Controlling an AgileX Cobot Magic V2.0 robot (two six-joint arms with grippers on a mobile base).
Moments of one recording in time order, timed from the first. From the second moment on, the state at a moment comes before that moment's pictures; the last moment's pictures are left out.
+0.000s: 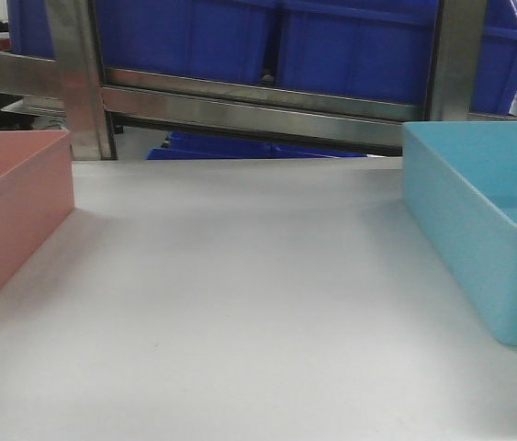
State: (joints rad) left arm -0.04 0.46 -0.57 -0.10 0.28 0.21; right arm -0.02 -0.01 0.03 0.14 -0.05 -0.12
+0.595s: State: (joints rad) left arm 0.21 1.33 -1.30 -0.08 0.94 0.28; right arm -0.02 -0.01 0.03 0.14 -0.05 -0.12
